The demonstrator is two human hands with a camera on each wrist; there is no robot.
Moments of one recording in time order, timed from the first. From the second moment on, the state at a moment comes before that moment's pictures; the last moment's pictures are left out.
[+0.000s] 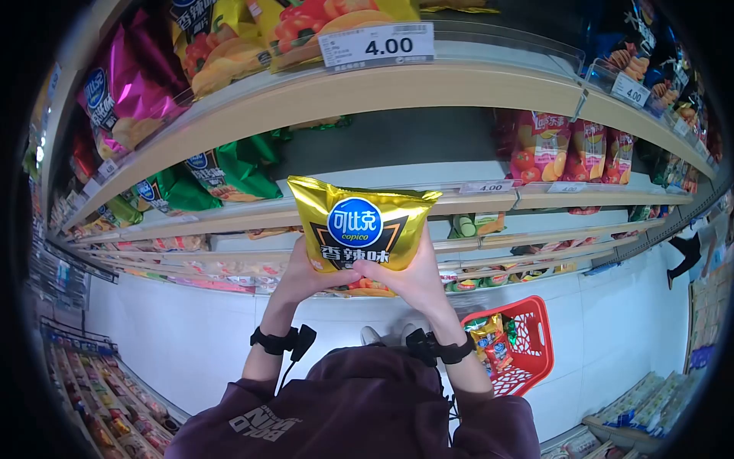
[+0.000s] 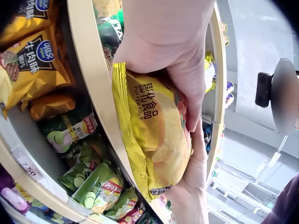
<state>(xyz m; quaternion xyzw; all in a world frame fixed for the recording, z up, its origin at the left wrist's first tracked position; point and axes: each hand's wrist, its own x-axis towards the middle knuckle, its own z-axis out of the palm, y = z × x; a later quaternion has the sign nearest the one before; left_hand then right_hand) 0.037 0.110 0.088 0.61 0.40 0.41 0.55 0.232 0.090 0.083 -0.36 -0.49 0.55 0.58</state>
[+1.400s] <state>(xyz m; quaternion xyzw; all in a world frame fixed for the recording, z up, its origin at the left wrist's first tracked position) -0.041 0.077 0.083 0.72 0.34 0.44 0.40 0.191 0.059 0.101 -0.40 -0.61 0.46 0.50</state>
